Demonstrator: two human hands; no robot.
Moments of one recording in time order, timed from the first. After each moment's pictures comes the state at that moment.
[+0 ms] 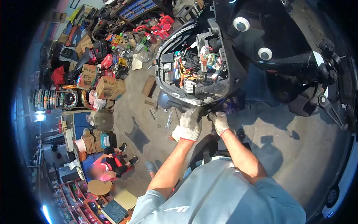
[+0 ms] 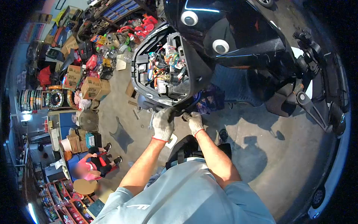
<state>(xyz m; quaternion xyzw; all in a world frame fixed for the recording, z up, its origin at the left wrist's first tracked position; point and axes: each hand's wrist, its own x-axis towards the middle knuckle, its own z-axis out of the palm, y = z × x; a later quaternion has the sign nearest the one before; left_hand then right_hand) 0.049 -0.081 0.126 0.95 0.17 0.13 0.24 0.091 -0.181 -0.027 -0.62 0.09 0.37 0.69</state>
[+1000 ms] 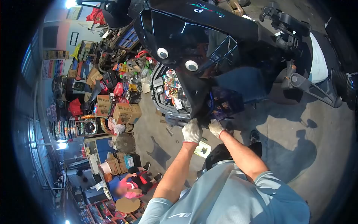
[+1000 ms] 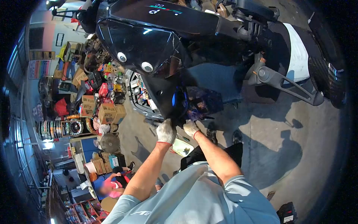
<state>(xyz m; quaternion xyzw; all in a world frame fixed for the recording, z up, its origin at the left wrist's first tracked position) 0.070 -0.104 0.096 0.98 0.19 -0.02 0.01 0.095 -0.176 -0.065 -0.78 -0.09 0.31 0.54</state>
